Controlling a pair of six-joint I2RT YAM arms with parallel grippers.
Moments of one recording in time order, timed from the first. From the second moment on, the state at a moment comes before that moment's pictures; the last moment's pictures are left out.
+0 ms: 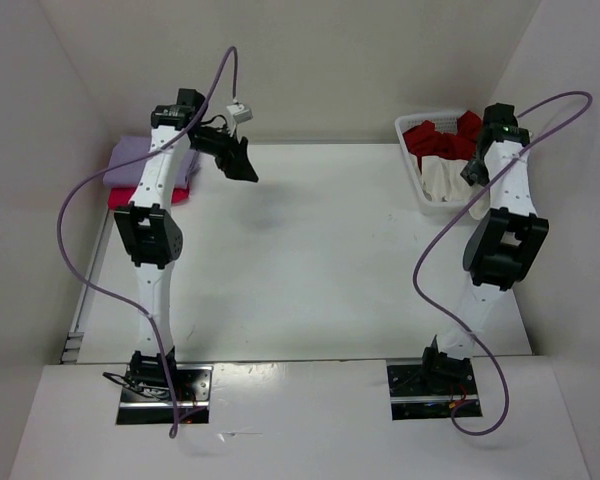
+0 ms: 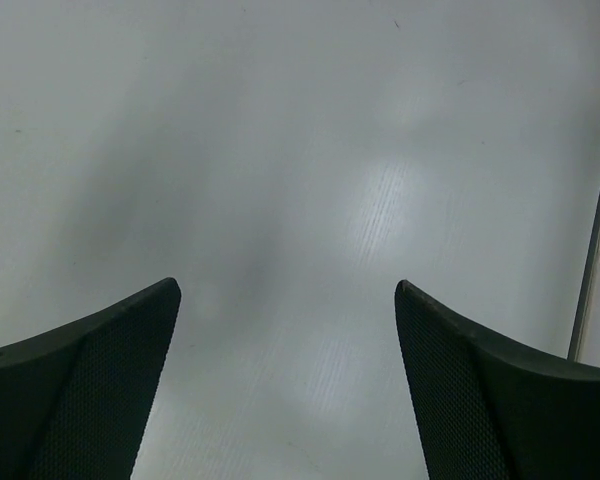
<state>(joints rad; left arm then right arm) -0.07 2.38 2.57 -1.32 0.97 0.67 -0.27 2.01 1.97 -1.01 0.39 0.41</state>
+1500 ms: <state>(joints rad) -0.33 1.87 1.84 -0.79 -0.07 0.40 0.49 1.57 2.87 -0.83 0.02 0.24</state>
